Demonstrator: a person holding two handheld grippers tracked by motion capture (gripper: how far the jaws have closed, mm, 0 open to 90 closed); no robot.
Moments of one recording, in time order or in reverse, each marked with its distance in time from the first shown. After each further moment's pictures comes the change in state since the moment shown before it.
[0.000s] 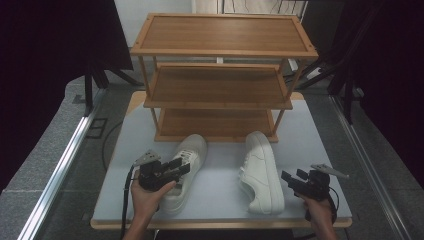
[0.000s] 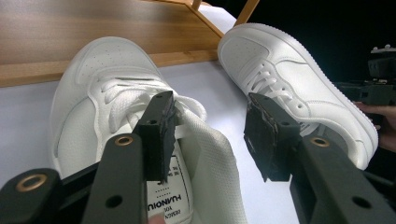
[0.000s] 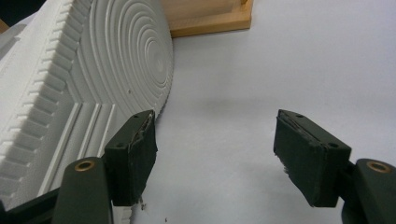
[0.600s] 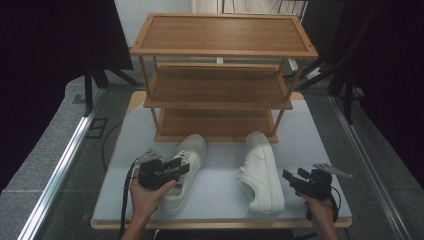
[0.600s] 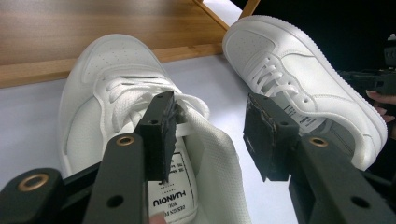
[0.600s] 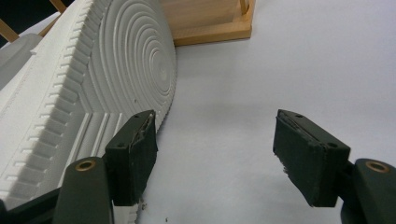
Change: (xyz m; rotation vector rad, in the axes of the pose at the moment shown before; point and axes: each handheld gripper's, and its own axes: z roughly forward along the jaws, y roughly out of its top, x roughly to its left) left arm -0.002 0.005 -0.001 0.036 0.026 0.020; right arm -0.001 0.004 -0.005 -0.017 0.011 0.002
